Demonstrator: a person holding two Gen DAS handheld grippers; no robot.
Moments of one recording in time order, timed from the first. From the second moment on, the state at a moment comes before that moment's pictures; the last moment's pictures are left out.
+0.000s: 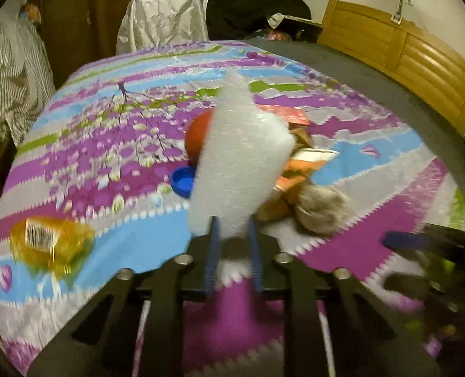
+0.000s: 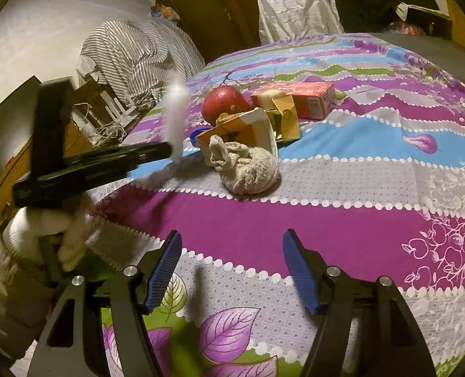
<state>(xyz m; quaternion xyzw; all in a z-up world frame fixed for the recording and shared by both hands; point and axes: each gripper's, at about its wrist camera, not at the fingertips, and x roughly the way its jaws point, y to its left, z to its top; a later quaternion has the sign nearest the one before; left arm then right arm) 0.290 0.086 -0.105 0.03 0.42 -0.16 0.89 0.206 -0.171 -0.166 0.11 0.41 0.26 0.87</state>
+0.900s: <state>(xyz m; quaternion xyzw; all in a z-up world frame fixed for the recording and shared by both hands) 0.282 0.087 -0.143 0.04 0.47 -0.03 0.88 0.210 -0.177 -0.174 0.15 0.41 0.28 0.85</state>
